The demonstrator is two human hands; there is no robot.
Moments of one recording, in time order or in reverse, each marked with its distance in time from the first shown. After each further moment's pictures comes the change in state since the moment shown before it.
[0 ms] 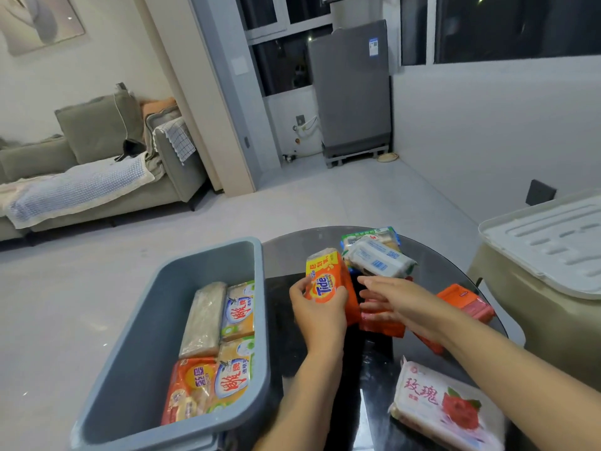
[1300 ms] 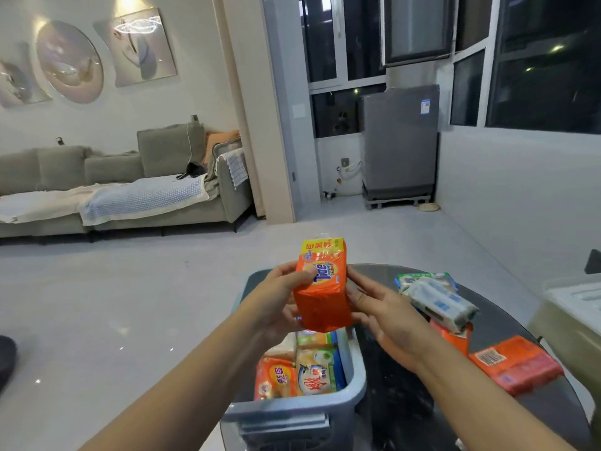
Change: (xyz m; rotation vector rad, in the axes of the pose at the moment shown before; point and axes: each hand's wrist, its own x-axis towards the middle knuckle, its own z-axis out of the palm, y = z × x) left_hand 0.026 0.137 -0.172 -0.072 -0.502 -0.238; right_hand -0.044 -0.046 0.132 0.148 -0.281 -0.376
